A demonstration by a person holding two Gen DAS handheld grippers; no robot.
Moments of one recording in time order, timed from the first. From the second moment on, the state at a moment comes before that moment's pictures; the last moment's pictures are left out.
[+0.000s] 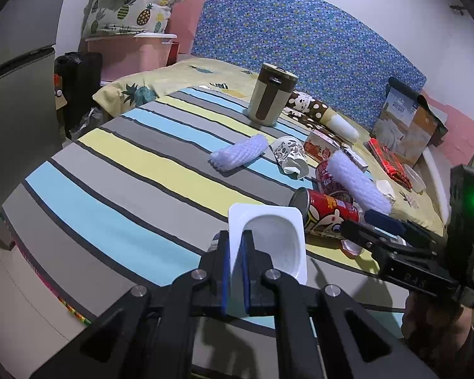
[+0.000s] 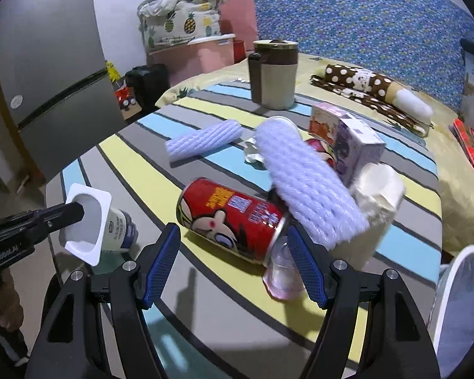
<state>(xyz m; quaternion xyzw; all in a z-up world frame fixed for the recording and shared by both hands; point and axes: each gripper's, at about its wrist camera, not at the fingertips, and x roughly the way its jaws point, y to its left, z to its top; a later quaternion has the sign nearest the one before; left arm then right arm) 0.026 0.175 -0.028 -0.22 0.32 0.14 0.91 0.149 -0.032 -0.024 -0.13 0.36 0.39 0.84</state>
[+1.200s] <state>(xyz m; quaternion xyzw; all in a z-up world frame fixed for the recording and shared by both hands) 0.010 0.196 -0.034 -0.24 0.31 0.14 0.91 0.154 0.017 -0.016 -0.25 0.36 0.44 0.78</state>
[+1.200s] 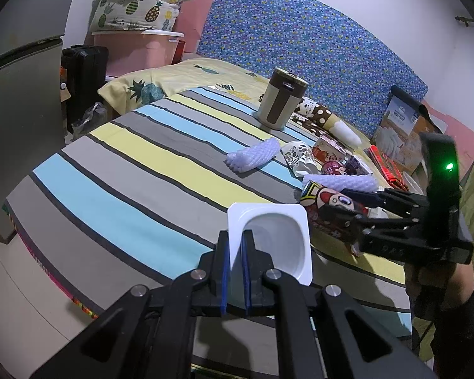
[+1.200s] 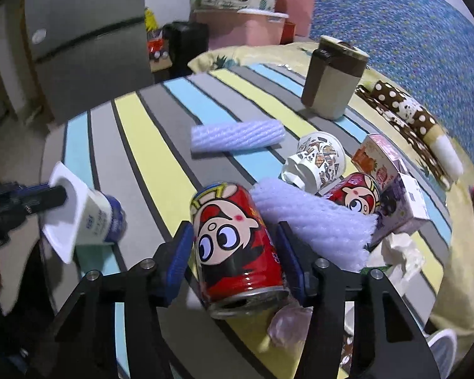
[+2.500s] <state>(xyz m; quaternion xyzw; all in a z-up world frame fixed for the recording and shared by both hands) 0.028 0.152 -0.028 -0.18 0.34 0.09 0.92 0.129 -0.047 -0.020 -0.13 0.40 0.42 0.80</state>
